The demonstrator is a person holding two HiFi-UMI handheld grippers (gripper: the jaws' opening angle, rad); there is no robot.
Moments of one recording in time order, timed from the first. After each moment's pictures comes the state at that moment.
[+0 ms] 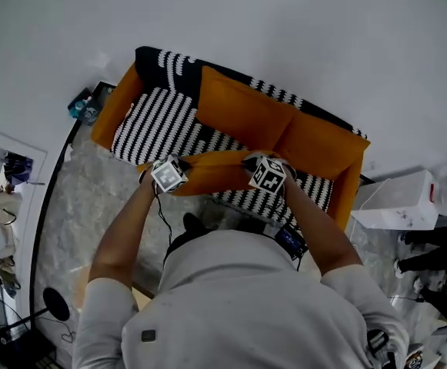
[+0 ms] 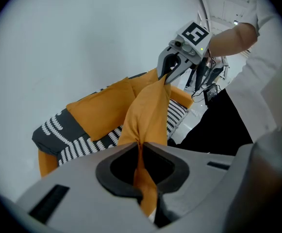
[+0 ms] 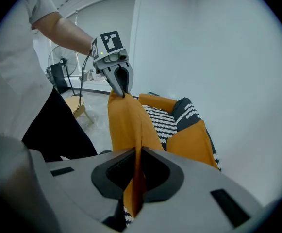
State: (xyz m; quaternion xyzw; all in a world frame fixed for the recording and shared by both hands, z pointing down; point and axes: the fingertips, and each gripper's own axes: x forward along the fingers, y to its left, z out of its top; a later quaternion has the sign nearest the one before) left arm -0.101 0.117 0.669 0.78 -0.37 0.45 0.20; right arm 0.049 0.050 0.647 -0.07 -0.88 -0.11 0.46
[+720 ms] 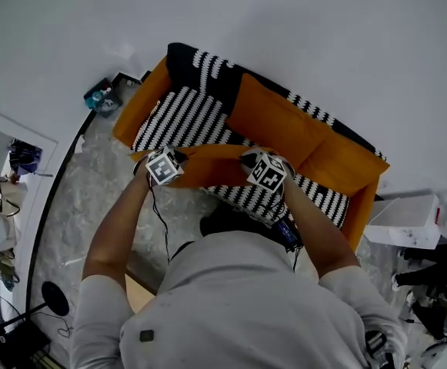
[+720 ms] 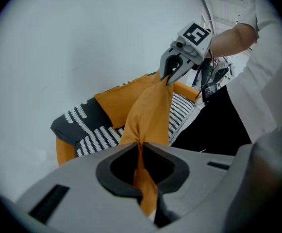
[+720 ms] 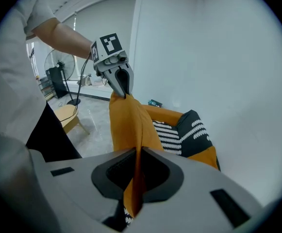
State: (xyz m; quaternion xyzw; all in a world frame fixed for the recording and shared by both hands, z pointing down) left arm -0.308 0.156 0.640 0.76 -0.40 0.46 0.20; right arm -0.156 0.081 0.624 -0.08 -0.89 -0.11 0.44
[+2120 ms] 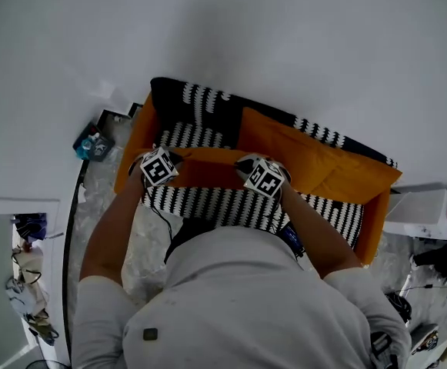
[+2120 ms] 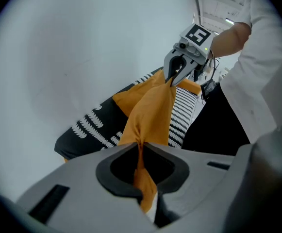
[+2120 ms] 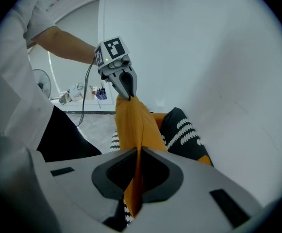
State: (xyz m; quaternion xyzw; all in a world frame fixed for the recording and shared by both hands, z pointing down) left arm -0.488 -0.064 0.657 0.78 -0.31 0.50 0.20; right arm -0.318 -0.099 0.644 -0.03 -0.90 -0.01 0.43
